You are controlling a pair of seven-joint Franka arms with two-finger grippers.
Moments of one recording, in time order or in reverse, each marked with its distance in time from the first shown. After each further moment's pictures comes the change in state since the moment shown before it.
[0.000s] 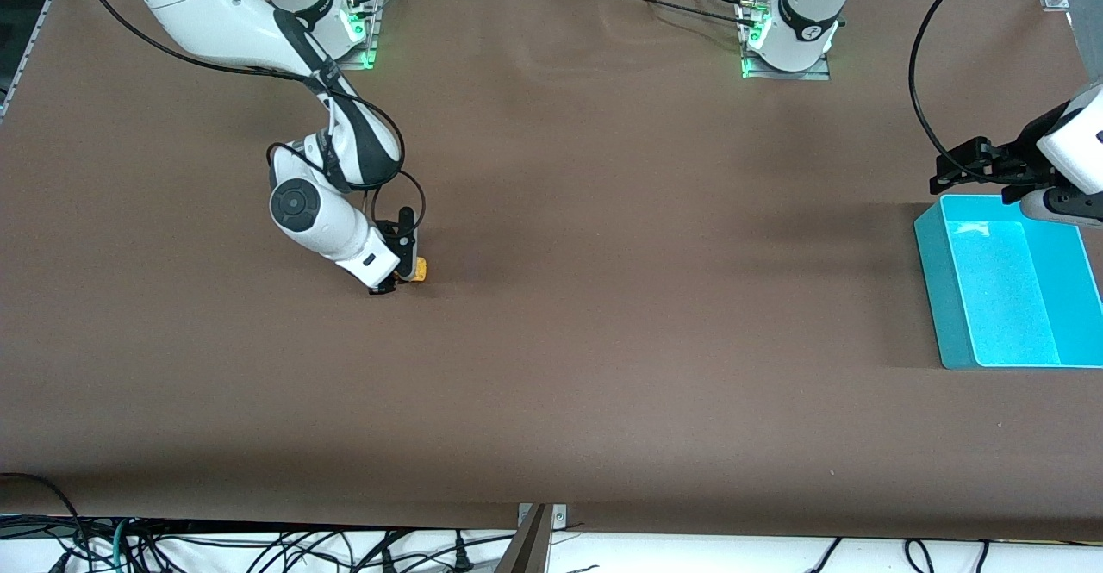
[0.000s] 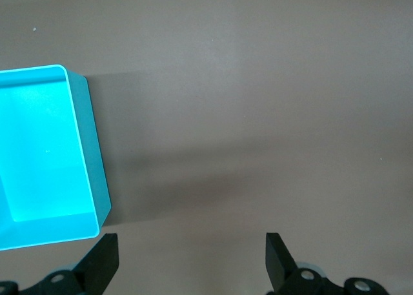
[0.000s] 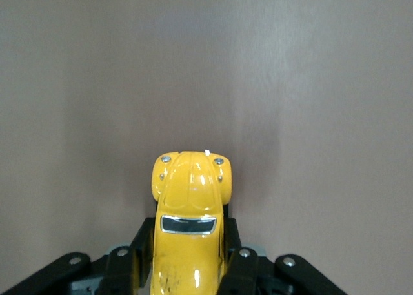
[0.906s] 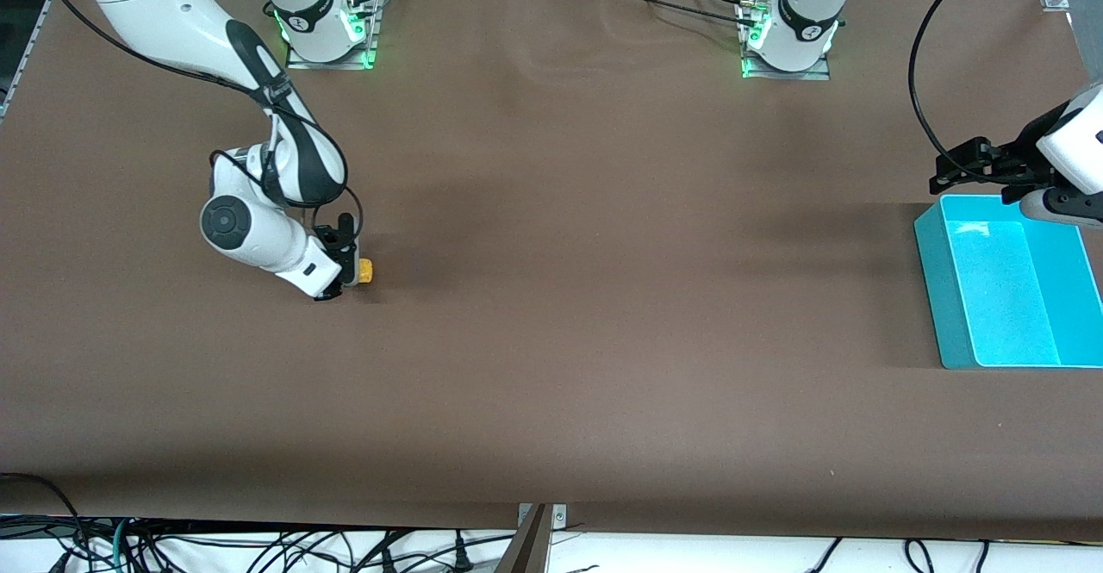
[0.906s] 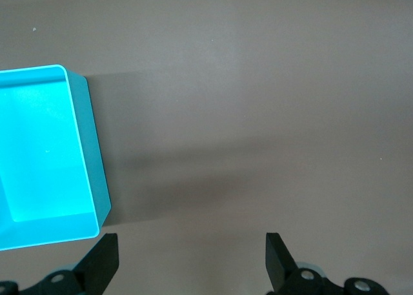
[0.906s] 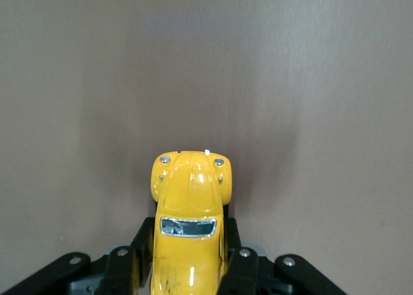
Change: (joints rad) left arm 0.000 0.000 0.000 0.000 0.000 0.000 0.000; right arm -0.111 -0.021 -0.068 -0.008 0.002 -0.083 -0.233
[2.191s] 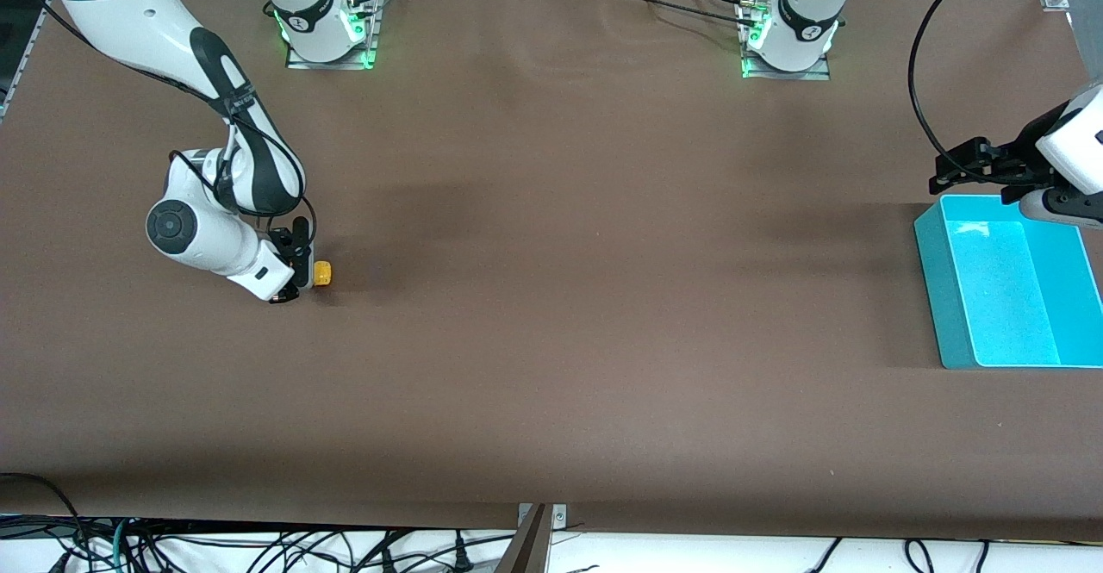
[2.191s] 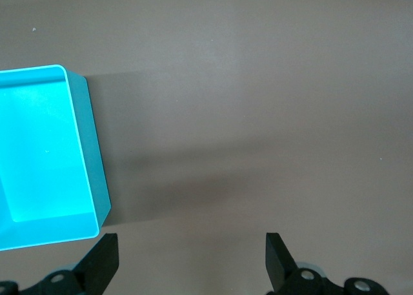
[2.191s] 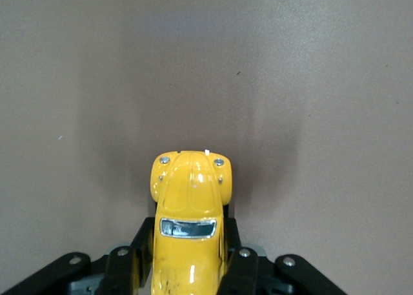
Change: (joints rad) left arm 0.000 0.000 0.000 0.000 0.000 0.000 0.000; right arm -0.026 -0.009 -0.076 -0.008 0.000 -0.005 -0.084
